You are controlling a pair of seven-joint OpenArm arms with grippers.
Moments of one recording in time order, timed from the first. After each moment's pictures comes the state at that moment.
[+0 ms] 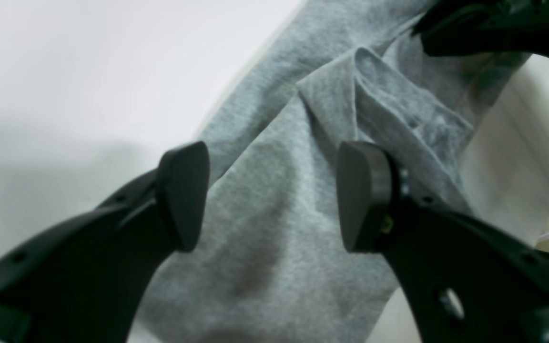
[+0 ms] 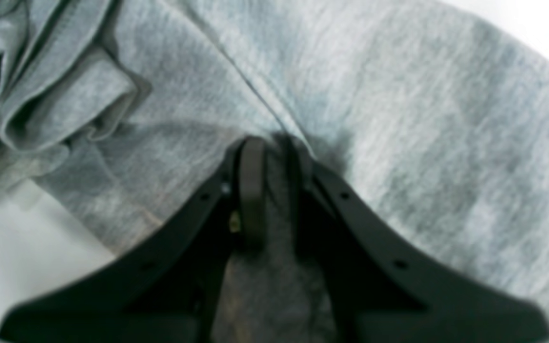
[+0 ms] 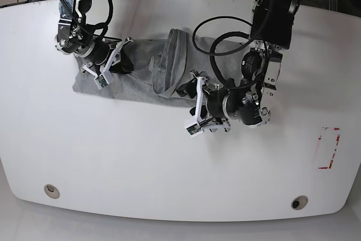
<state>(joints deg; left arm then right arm) -18.8 -2.7 14.5 85.4 -30.8 -41.9 73.8 -10.5 13.7 10.6 85.0 21.4 40.5 -41.3</state>
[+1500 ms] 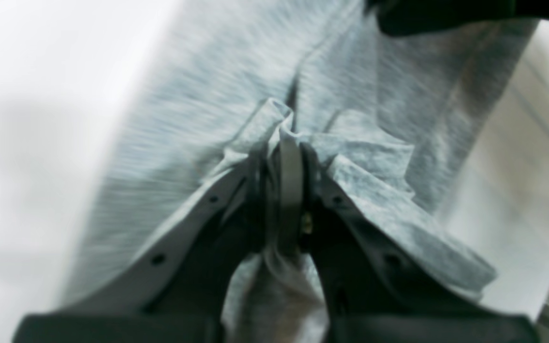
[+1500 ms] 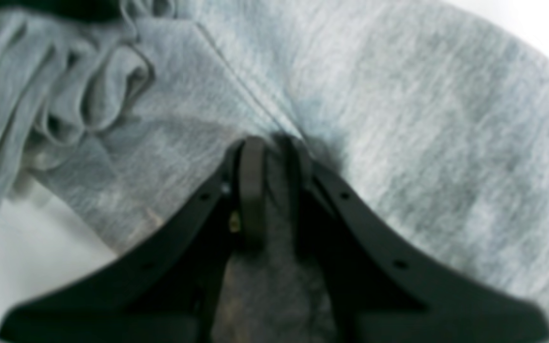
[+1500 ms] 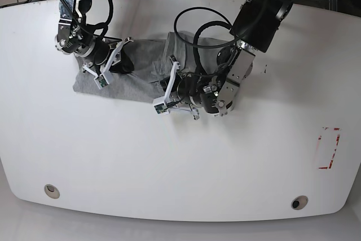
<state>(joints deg) -20.3 1.0 28.2 74.6 -18.1 -41.9 61.6 -10.5 13.6 10.7 85.0 21.6 40.6 -41.4</state>
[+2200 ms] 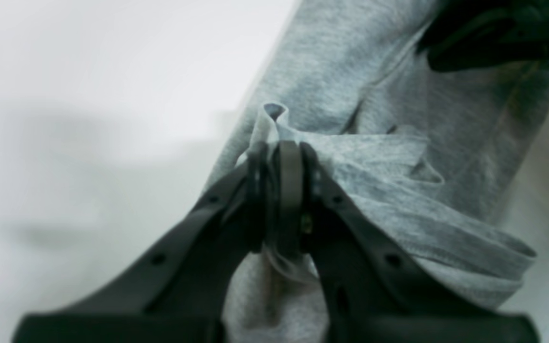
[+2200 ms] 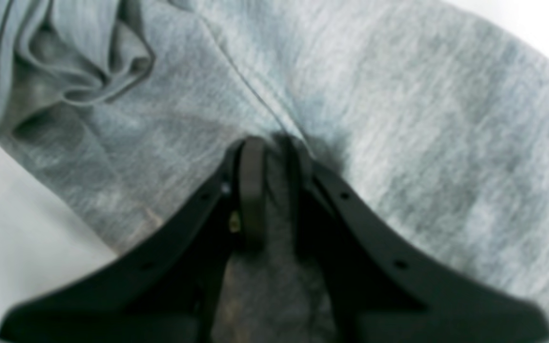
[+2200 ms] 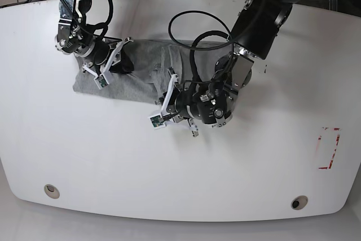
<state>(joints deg) -23.2 2.5 27.1 77.2 -13.3 -42.0 62.0 -10.5 13.6 10.7 85.0 21.6 40.6 -41.5</state>
